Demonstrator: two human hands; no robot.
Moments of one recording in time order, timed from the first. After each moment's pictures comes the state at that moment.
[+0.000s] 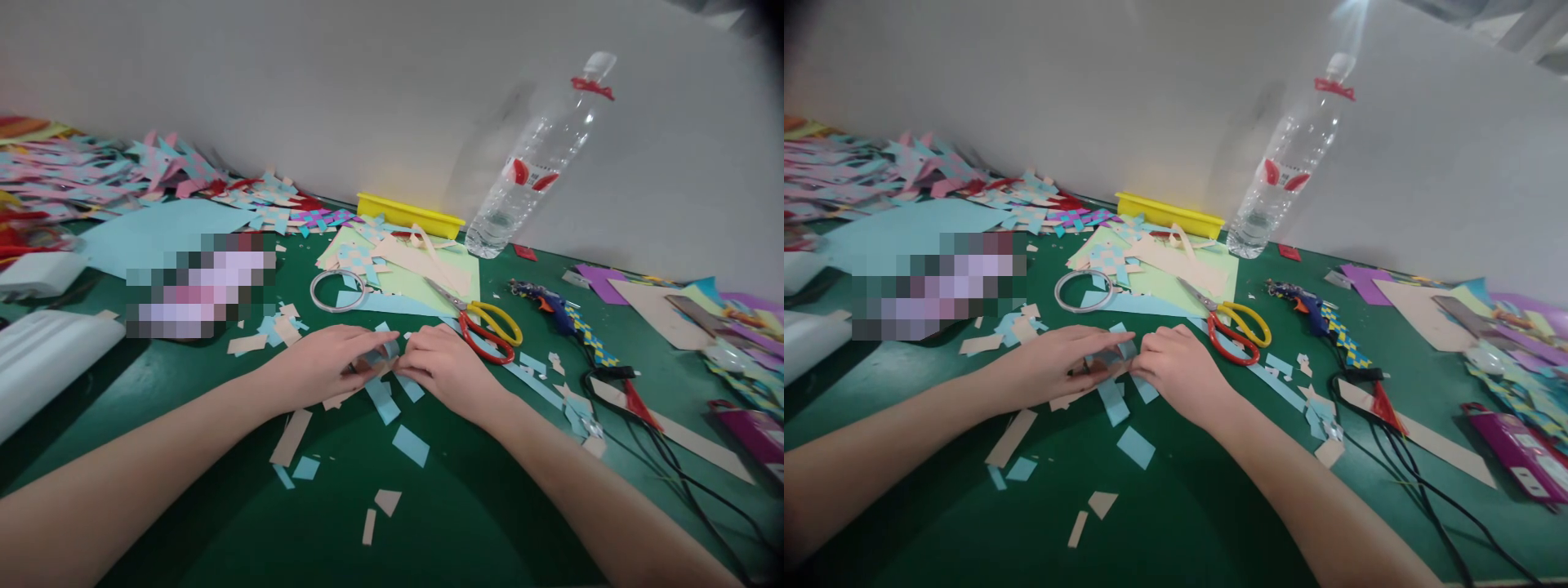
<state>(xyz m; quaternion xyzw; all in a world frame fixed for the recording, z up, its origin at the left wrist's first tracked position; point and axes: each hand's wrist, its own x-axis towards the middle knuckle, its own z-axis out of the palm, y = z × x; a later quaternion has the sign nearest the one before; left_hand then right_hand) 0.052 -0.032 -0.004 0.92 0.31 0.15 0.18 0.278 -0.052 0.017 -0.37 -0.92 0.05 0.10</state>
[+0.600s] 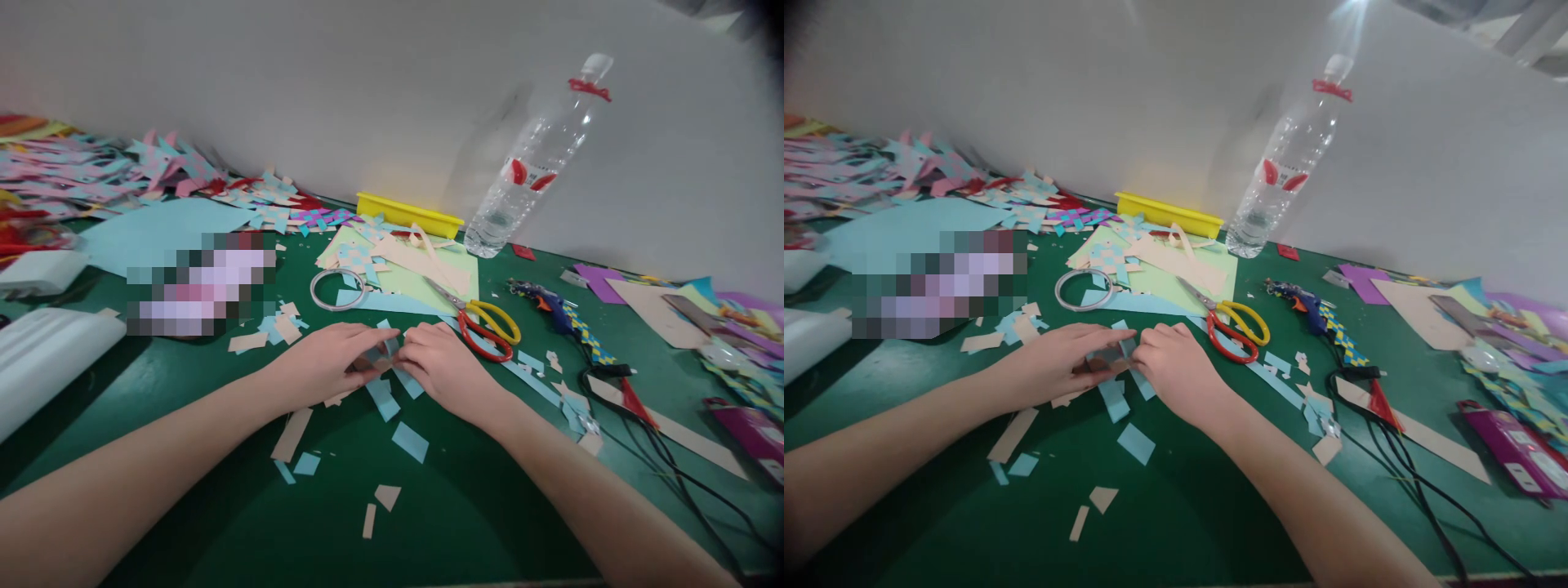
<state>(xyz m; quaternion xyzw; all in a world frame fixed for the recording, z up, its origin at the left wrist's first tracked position) 0.057 -0.034 -0.004 0.91 0.33 0.16 0.18 0.268 -0.056 0.026 -0.40 -0.91 0.06 0.06</state>
